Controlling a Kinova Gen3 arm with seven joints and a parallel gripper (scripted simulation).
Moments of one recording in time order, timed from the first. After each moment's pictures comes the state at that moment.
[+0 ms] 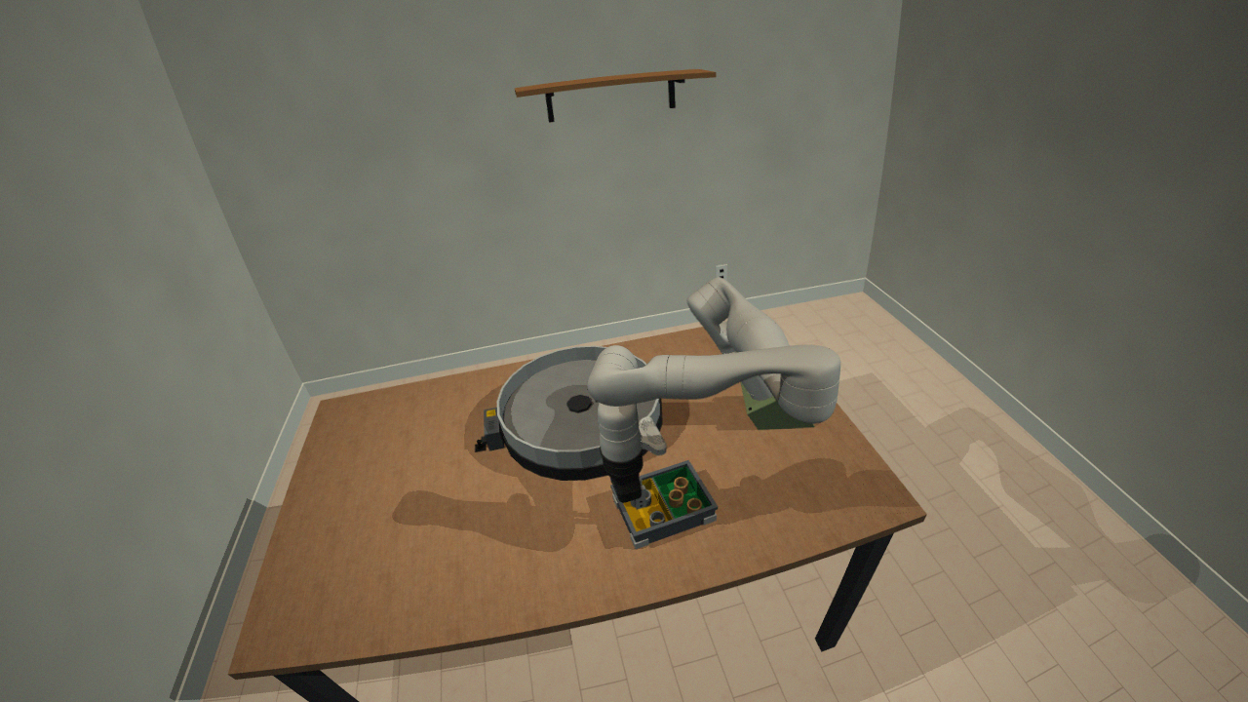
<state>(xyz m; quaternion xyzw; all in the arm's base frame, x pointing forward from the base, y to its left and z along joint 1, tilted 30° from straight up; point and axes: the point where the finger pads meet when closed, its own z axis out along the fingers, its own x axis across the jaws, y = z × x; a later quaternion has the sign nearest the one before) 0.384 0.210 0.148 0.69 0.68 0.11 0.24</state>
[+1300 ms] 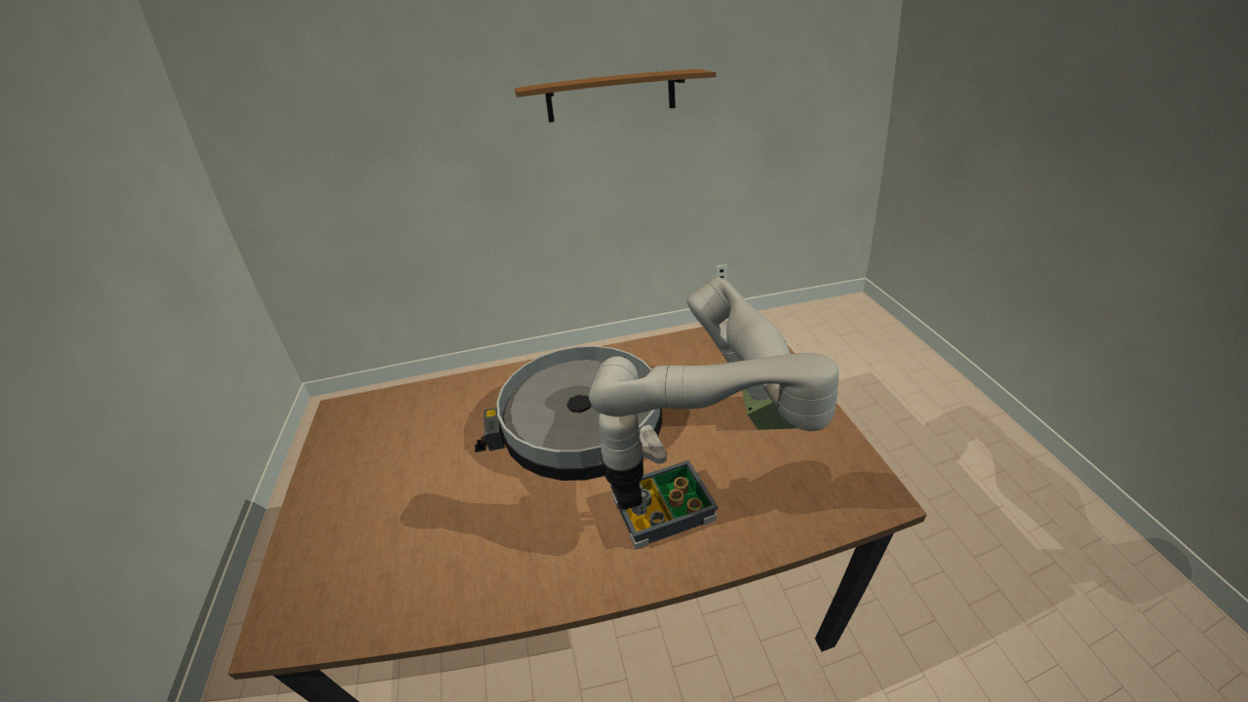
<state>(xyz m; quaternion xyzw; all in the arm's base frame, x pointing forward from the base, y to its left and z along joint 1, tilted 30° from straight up) 0.394 0.206 0.129 0.69 0.68 0.11 0.24</state>
